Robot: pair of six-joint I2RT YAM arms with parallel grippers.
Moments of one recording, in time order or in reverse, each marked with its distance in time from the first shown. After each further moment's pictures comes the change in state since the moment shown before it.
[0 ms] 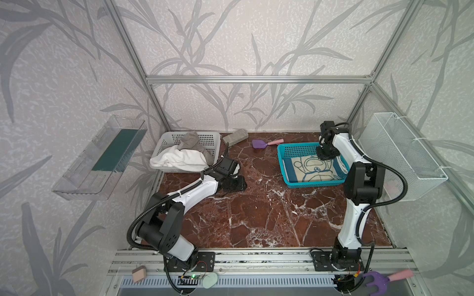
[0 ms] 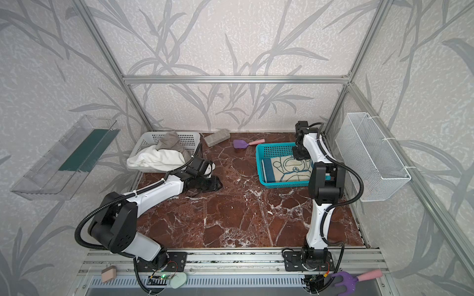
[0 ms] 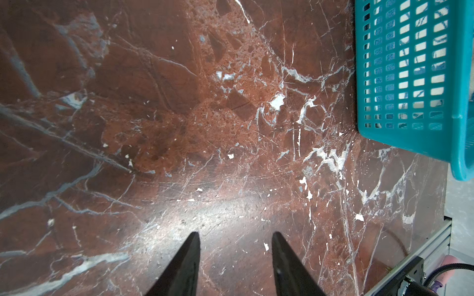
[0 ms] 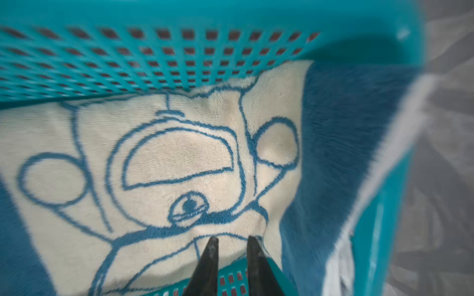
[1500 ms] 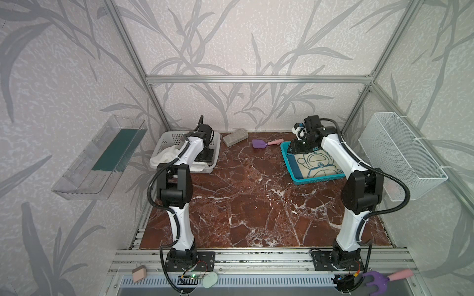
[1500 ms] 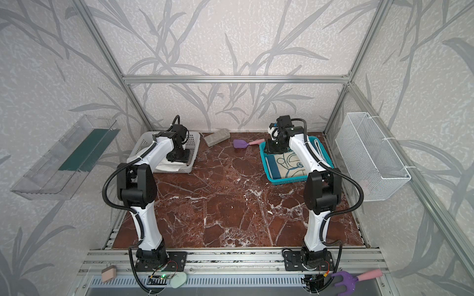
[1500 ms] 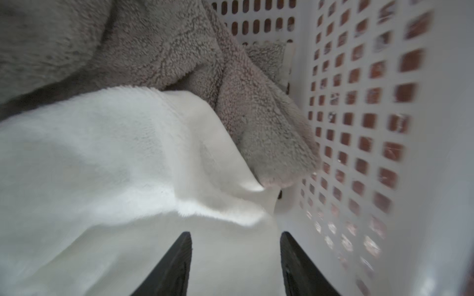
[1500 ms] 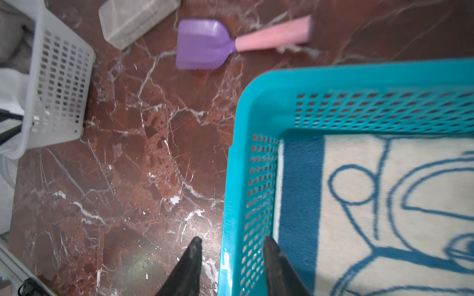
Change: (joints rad) left arm 0.410 0.539 0.812 -0.575 -0.502 0.504; right arm 0.249 -0.193 -0.106 0.188 -0.561 0.164
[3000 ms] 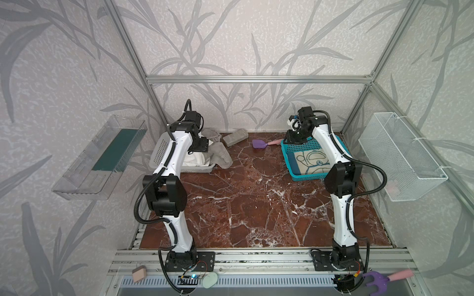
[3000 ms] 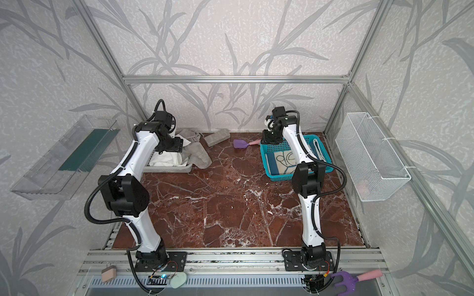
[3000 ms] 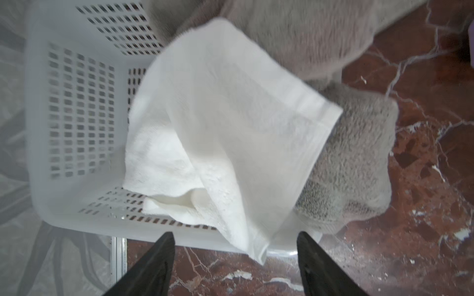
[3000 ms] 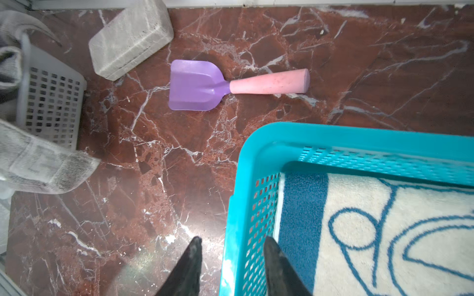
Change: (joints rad) left arm 0.034 -0.230 0.047 -0.108 0.134 0.011; right arm 0.004 0.315 0.589 -0.233 0.018 -0.028
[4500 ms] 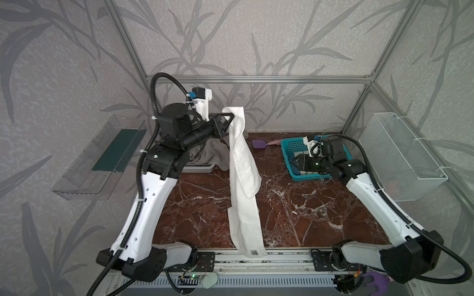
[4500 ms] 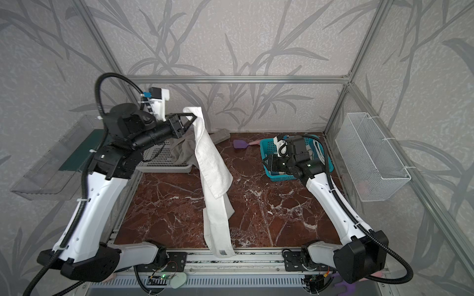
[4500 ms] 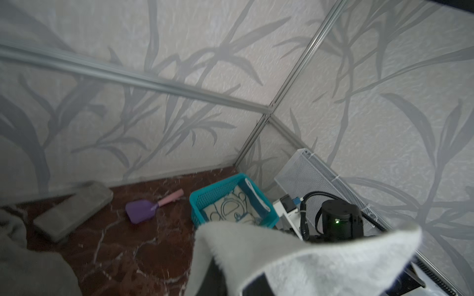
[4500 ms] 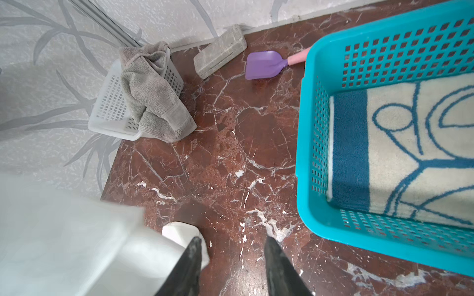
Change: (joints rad) left arm -0.281 -0.545 -0.173 0.595 0.539 -0.474; right arm 0.100 -1.001 -1.159 0.496 -0.022 0.266
